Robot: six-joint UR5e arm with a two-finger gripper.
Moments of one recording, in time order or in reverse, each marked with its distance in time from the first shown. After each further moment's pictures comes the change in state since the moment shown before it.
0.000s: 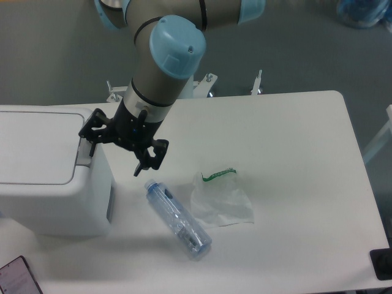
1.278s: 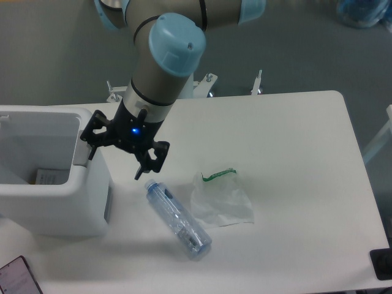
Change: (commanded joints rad) arm 0.046 -0.002 0.025 0.094 0.008 0.006
